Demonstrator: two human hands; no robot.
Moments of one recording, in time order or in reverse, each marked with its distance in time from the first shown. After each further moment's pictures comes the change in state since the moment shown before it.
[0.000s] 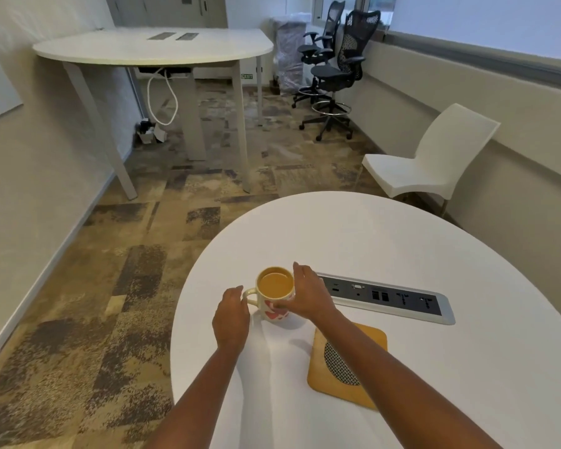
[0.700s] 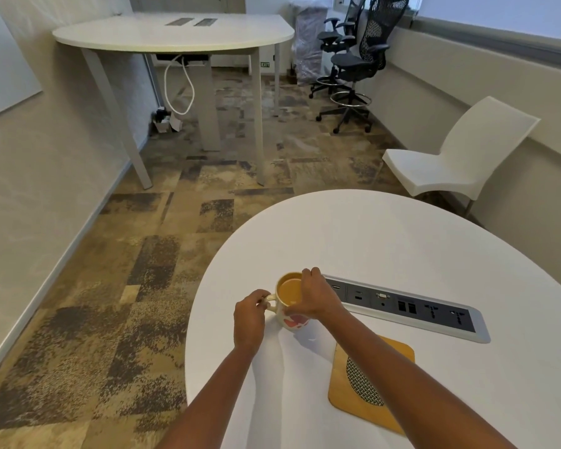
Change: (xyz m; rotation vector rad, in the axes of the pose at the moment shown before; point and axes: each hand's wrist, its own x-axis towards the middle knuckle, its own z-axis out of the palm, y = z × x) left_hand 0.024 -0.003 0.002 -0.275 -0.067 -0.050; right_hand 0.040 -0.017 0.015 -0.027 -0.118 0.016
